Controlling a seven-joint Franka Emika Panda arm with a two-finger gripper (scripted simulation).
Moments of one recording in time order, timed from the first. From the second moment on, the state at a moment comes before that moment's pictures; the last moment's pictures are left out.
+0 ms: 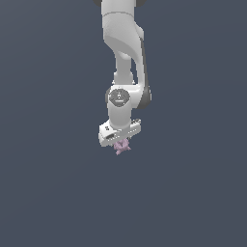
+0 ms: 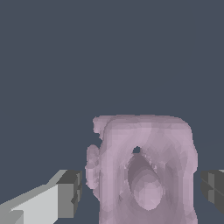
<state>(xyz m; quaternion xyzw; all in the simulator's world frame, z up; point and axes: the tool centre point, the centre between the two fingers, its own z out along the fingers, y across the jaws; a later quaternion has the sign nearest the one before) -0.021 -0.014 0.056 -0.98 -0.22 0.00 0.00</state>
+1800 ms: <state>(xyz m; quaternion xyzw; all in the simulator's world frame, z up) -0.028 0.019 0.129 -0.98 -0.21 -0.01 0.00</state>
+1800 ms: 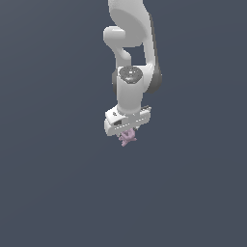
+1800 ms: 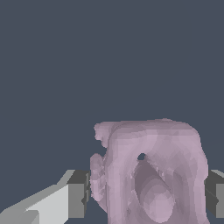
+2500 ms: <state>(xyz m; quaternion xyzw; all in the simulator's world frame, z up) -0.054 0.096 0.278 -0.98 -0.22 0.00 0.00</state>
